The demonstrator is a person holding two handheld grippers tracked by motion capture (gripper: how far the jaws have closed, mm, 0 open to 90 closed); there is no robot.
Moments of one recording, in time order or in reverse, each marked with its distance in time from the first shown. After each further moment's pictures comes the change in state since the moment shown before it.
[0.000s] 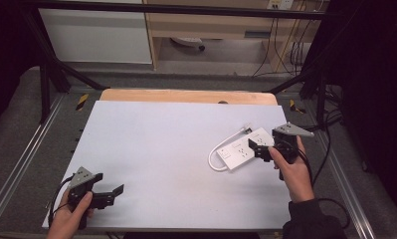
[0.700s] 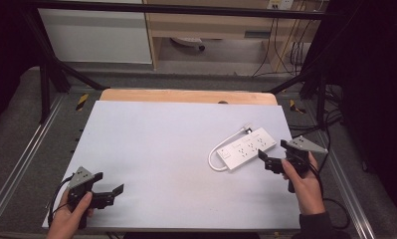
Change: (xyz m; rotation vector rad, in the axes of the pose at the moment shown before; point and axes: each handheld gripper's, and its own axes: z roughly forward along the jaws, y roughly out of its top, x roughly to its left) left arm -0.001 0.002 -0.002 -0.020 -0.002 0.007; right arm -0.015 -0.038 -0.026 -0.031 0.002 0.013
